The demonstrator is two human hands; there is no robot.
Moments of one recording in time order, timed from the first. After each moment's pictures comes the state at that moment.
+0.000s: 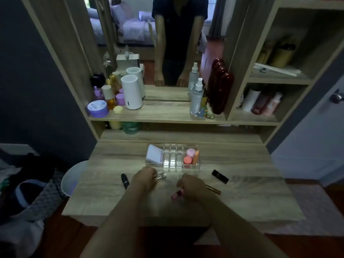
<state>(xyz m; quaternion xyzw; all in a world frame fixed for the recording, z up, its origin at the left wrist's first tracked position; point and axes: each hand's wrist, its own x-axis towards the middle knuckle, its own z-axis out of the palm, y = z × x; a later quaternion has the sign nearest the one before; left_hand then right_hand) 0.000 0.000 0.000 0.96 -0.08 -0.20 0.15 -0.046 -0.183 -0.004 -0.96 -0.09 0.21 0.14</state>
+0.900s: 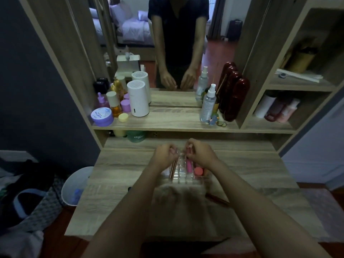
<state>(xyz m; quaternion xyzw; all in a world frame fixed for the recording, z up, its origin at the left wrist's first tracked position) 0.081 -0.026 0.049 0.91 -0.11 -0.06 0.40 0.059 -0.180 0.073 -0.96 -0.01 0.03 0.26</state>
